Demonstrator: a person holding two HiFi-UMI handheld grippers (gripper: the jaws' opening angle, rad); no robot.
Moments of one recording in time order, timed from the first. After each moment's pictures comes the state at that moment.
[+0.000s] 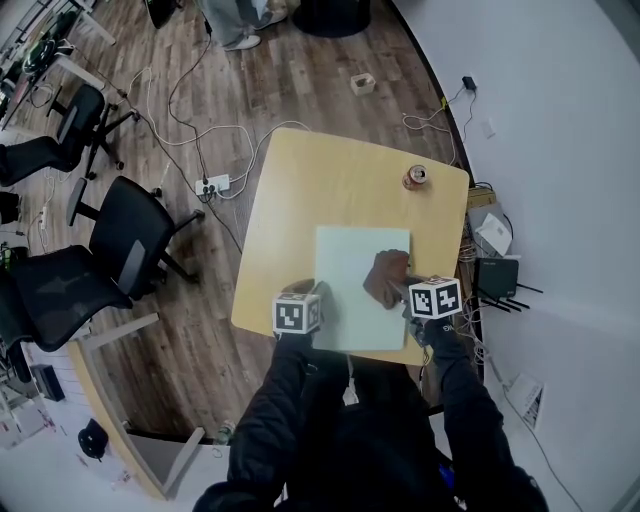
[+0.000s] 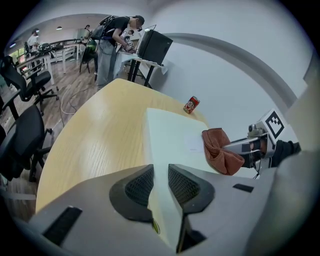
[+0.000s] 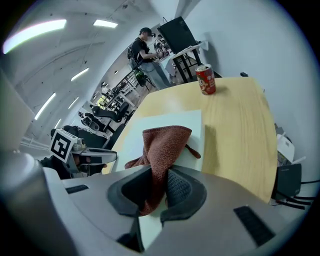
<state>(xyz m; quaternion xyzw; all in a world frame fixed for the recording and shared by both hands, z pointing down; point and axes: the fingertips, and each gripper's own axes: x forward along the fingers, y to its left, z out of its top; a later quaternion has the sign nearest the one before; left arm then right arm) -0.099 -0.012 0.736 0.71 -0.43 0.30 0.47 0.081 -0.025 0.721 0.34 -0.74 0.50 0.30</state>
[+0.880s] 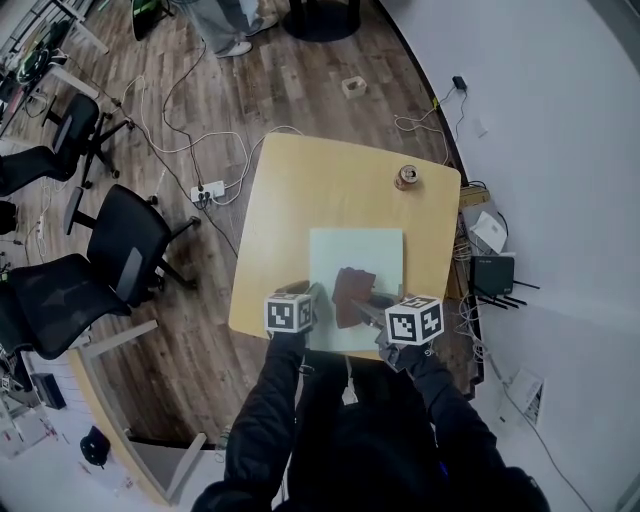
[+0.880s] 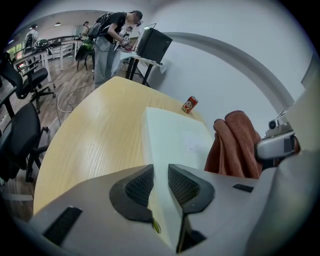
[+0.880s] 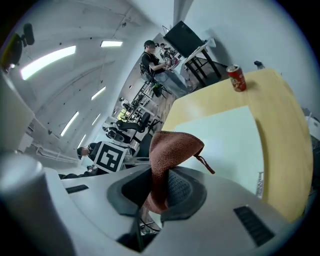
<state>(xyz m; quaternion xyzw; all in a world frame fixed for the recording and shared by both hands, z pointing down) -0.098 -0.014 0.734 0.71 -0.41 0.29 0.48 -0.009 0.005 0.636 0.27 -0.78 0.54 0.18</state>
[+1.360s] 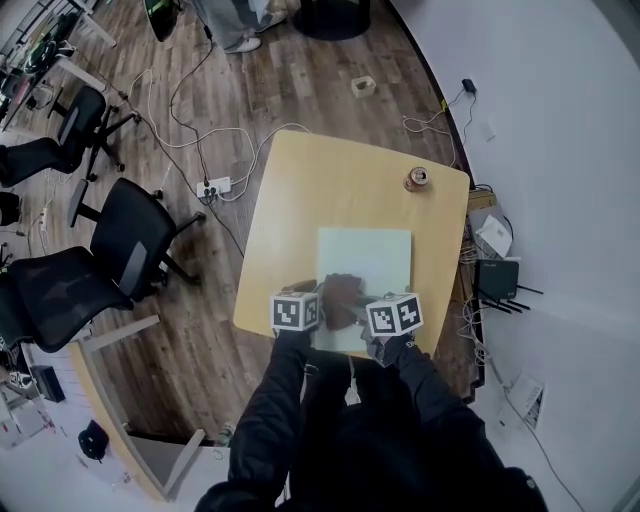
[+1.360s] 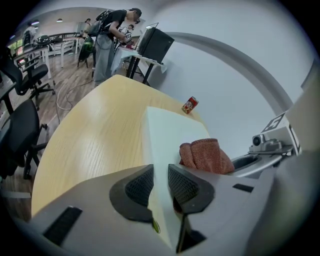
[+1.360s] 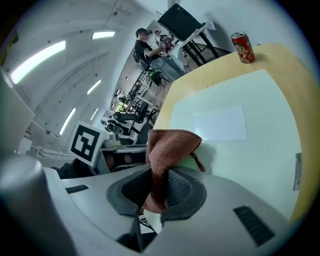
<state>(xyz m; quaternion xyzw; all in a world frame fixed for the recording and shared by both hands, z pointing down) -0.099 -0.013 0.735 0.71 -0.41 0.29 0.49 -0.051 0.025 0.695 0.24 -0.75 0.57 0.21</state>
